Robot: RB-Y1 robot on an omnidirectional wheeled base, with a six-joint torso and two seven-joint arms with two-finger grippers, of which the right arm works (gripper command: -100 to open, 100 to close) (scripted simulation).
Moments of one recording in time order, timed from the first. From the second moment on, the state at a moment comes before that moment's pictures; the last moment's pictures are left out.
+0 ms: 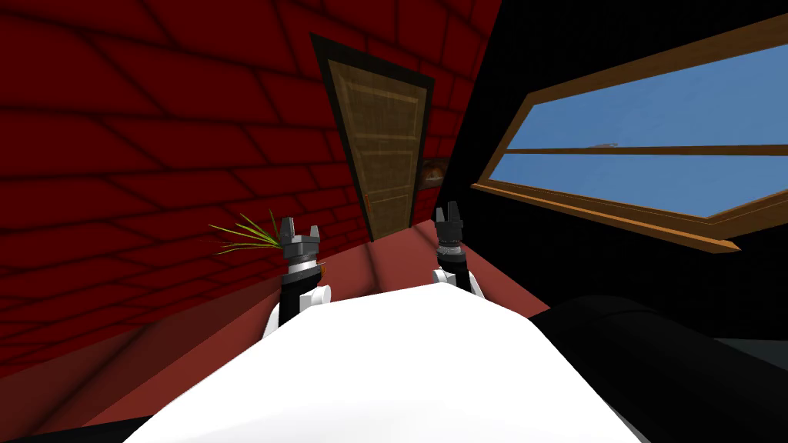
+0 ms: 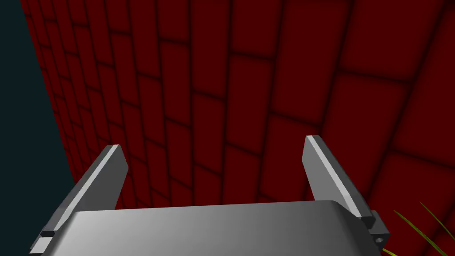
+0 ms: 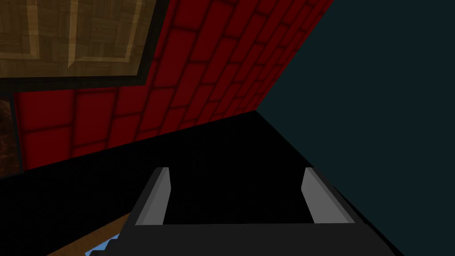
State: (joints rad) arm 0.50 0.01 0.07 -2.30 0.12 -0.59 0.04
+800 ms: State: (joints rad) arm 0.43 -0.03 0.07 -2.13 0.02 -0.62 -0.09
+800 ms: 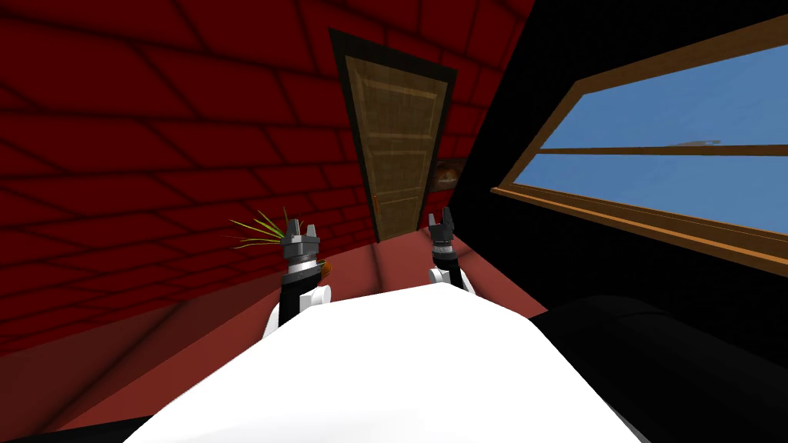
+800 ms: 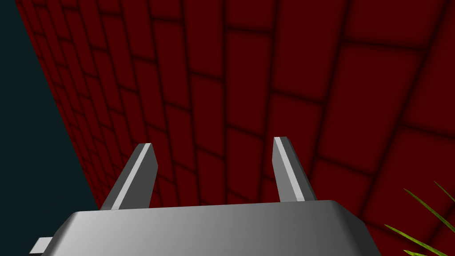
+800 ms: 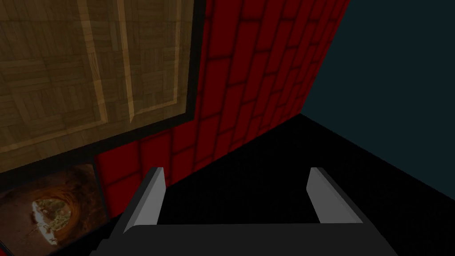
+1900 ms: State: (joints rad) arm 0.33 -0.07 0.08 -1.84 -0.15 -0.67 -0.31
